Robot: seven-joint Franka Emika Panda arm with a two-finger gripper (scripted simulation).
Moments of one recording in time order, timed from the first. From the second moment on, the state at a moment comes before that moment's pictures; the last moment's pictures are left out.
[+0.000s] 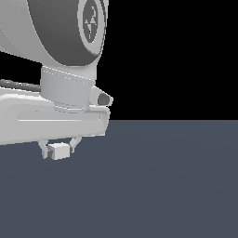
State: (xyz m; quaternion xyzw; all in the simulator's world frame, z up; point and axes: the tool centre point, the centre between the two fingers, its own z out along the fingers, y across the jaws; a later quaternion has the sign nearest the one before) arm -0.047 0.127 0.033 -0.91 -0.37 -0.18 0.07
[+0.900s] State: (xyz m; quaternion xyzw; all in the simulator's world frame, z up) arm -0.026 0.071 0.097 -0.96 -0.18 -0.19 0.04
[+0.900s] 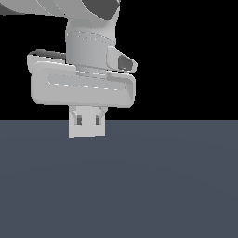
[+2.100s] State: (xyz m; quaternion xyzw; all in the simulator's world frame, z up) arm -0.012 0.072 0.100 -0.97 -0.16 -0.19 0.03
